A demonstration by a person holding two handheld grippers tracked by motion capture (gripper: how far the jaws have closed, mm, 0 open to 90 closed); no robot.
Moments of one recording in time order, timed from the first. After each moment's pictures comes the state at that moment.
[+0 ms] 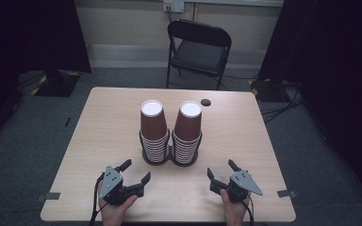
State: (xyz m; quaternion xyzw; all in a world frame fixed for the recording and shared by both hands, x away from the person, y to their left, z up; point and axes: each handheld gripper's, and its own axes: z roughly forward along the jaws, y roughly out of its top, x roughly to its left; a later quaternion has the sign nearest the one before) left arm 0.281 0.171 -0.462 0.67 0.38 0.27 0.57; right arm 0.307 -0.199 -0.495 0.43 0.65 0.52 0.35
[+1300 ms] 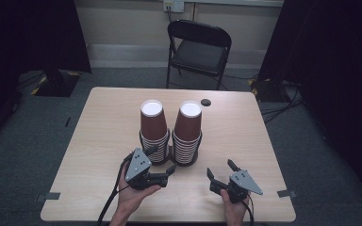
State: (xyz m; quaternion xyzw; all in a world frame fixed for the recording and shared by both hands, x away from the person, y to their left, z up) left arm 0.310 0.112 -0.406 0.73 0.29 0.24 0.57; right arm 0.307 -0.199 -0.495 0.43 0.65 0.52 0.34
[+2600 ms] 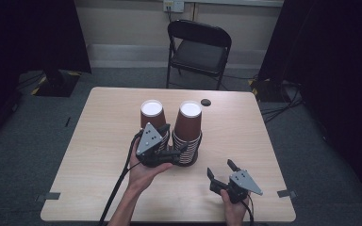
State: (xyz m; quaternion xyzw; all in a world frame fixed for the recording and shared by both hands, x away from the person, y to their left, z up) left arm 0.351 0.085 -0.358 0.71 0.28 0.24 0.60; right arm 0.307 -0.199 -0.495 0.43 0.65 0.52 0.34
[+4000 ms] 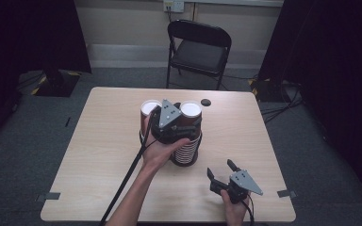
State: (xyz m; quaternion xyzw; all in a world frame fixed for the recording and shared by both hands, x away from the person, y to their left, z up) left arm 0.392 0.045 -0.317 0.71 0.31 0.28 0.57; right arm 0.307 -0.199 -0.495 0.43 0.65 0.52 0.34
